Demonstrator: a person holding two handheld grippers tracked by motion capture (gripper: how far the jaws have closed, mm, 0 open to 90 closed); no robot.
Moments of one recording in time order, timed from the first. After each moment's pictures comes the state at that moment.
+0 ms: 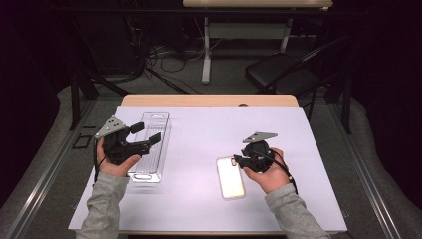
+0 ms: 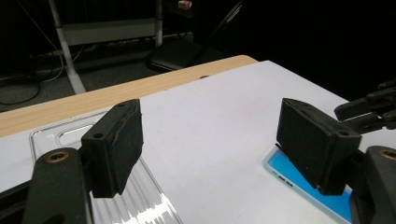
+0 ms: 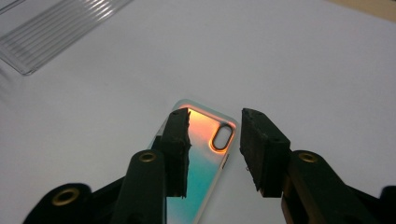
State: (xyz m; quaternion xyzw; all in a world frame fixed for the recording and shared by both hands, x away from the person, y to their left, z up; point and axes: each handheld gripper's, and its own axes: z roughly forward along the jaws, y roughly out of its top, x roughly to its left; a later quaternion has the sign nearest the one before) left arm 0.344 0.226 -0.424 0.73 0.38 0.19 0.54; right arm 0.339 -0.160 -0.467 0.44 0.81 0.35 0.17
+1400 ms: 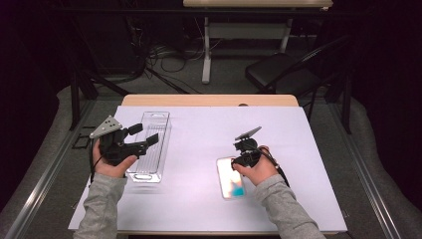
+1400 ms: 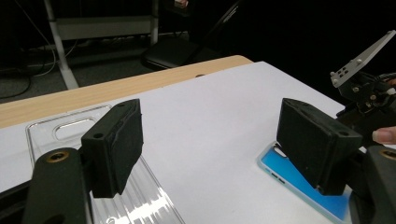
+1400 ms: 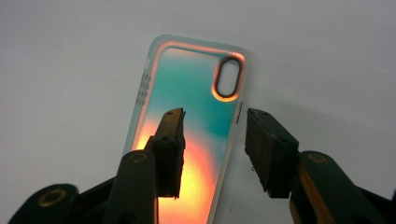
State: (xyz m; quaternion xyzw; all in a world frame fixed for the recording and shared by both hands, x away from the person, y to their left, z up) left arm 0.343 0.234 -0.424 0.72 0.39 0.17 0.55; right arm 0.375 -0.139 -0.501 0.58 0.79 0.20 0.05
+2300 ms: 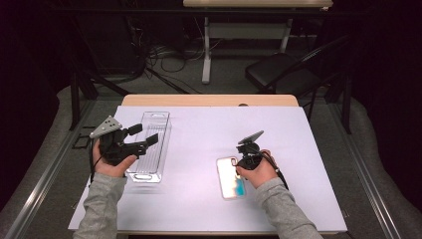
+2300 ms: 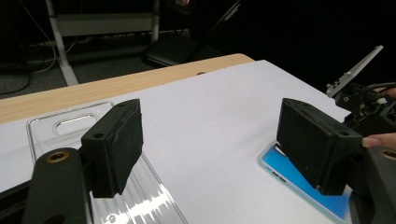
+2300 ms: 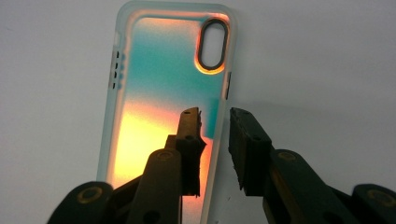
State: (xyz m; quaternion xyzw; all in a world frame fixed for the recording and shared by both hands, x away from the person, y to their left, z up) left arm 0.345 0.236 -0.426 0.72 0.39 0.17 0.54; right arm 0.375 -0.146 -0.519 0.61 0.77 0.17 0.02
